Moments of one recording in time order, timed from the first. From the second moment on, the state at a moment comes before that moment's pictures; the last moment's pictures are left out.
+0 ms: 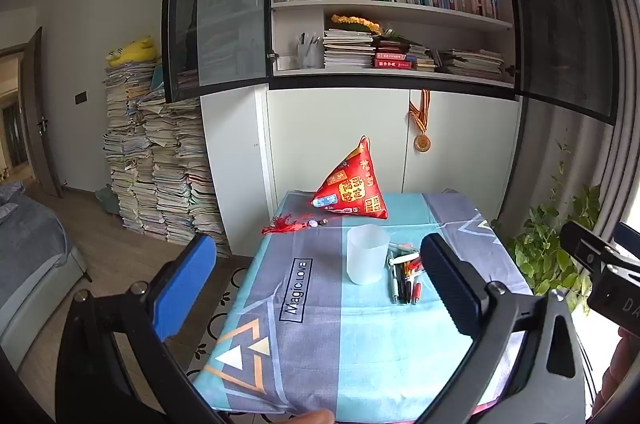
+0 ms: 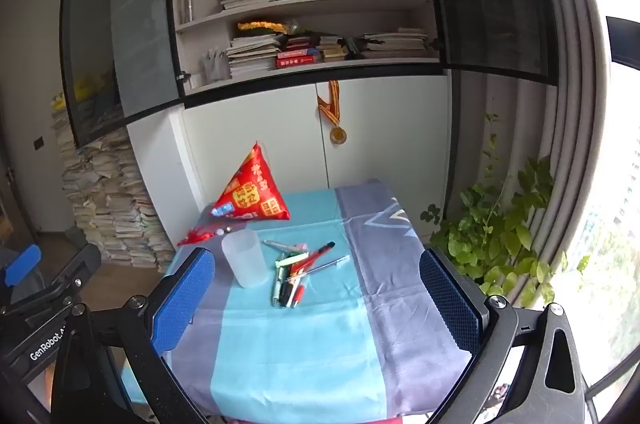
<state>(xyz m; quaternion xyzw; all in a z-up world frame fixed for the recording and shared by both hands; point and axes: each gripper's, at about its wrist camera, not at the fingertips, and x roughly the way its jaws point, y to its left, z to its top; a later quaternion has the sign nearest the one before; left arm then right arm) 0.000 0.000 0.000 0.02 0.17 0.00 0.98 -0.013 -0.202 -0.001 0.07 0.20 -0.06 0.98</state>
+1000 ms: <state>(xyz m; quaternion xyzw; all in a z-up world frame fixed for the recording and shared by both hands) 0.024 -0.003 -0.008 0.02 0.20 -0.01 0.98 0.009 -0.202 -0.014 0.07 0.23 -0.07 0.97</state>
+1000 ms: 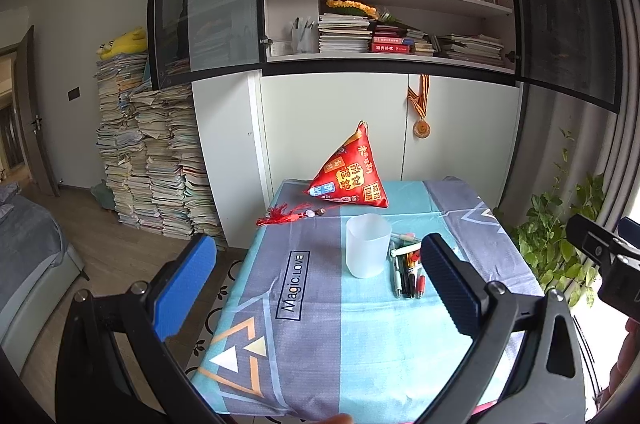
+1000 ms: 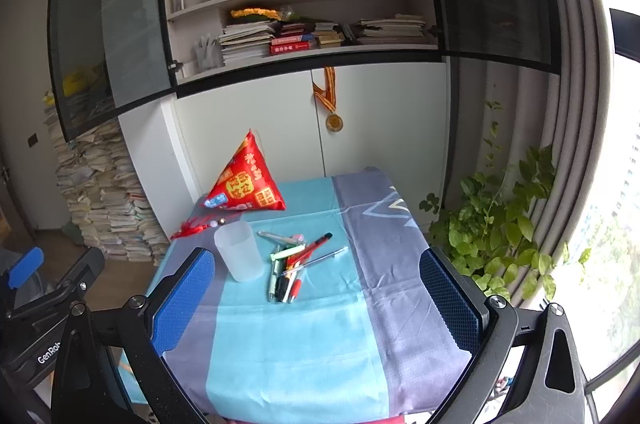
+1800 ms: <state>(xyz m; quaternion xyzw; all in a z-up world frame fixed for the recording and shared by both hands) 0.023 -0.004 -0.012 0.02 0.19 -0.01 0.98 0.010 -0.202 -0.013 0.07 0.23 -0.07 0.97</state>
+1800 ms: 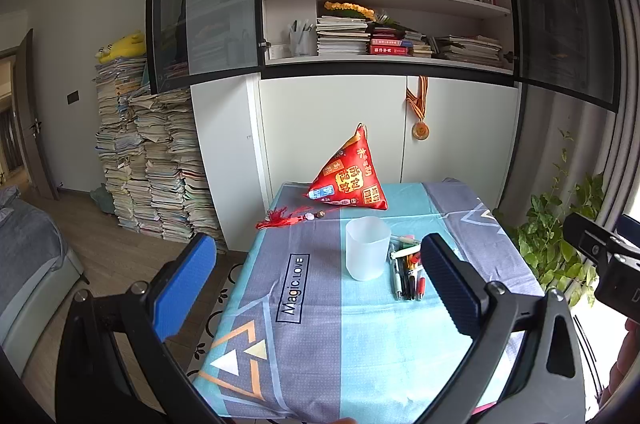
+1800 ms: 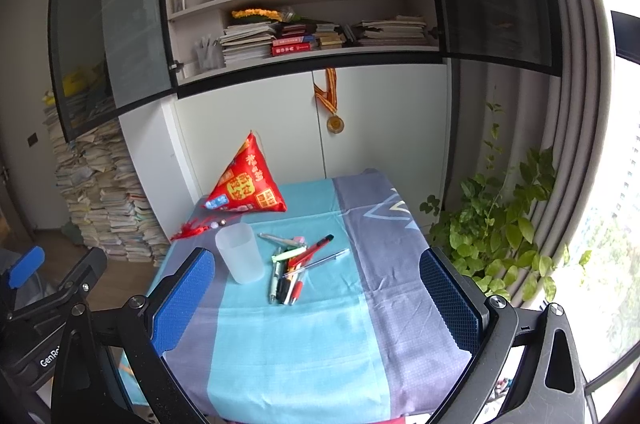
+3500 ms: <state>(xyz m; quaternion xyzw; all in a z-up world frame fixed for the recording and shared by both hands) 0.032 -0.007 -0.020 0.03 0.20 -0.02 0.98 0.012 -0.201 -0.035 0.08 0.23 -0.07 0.97</state>
